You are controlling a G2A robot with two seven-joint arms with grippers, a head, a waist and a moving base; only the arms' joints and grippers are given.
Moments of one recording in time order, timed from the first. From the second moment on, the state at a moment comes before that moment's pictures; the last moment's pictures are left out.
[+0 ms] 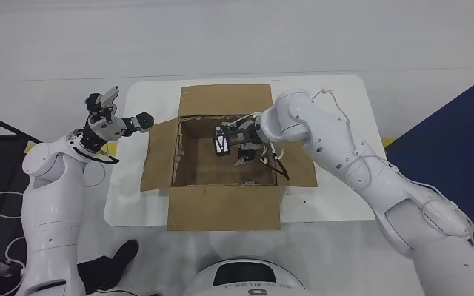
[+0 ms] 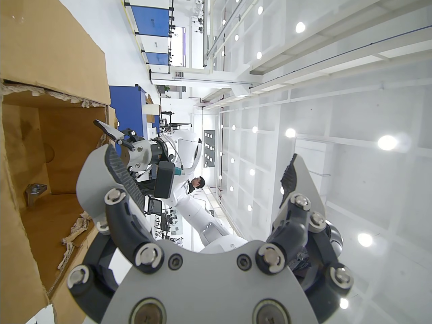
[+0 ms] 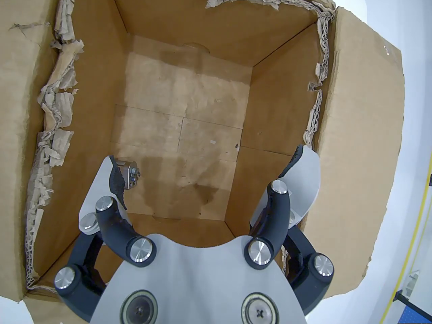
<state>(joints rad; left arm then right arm) 1.26 -1.12 -1.73 -1.39 -0.72 0.12 -1.20 -0.58 -1.21 0.58 -1.40 -0.94 -0.95 0.81</state>
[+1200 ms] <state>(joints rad) 1.26 -1.12 -1.73 -1.39 -0.72 0.12 -1.20 -0.45 -1.28 0.23 -1.17 -0.61 -0.74 1.08</state>
